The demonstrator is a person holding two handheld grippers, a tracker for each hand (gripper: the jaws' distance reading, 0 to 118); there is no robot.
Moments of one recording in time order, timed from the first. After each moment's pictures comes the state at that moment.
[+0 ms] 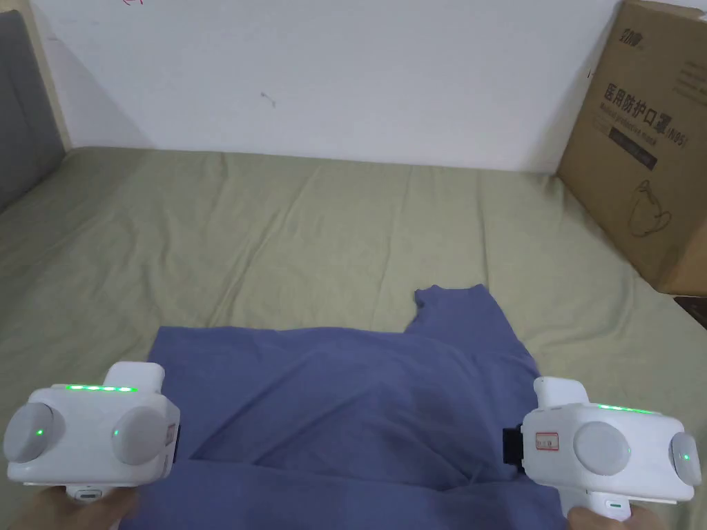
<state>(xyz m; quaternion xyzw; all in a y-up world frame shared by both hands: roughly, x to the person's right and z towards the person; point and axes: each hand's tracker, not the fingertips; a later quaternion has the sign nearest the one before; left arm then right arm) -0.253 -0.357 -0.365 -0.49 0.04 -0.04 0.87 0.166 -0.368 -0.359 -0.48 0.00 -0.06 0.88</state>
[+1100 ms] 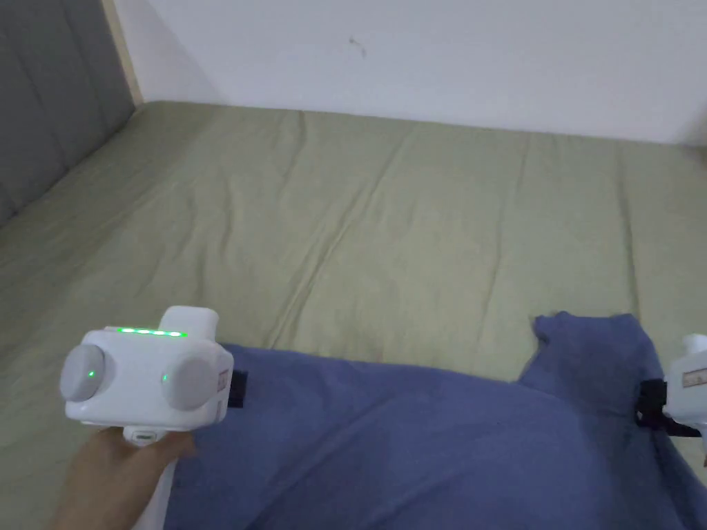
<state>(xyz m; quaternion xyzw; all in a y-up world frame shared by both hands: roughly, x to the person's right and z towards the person) -0.290 -0.388 -0.533 -0.49 0.06 -0.01 0.87 0.218 -0.422 -0.599 -0.54 -0.04 -0.08 0.84</state>
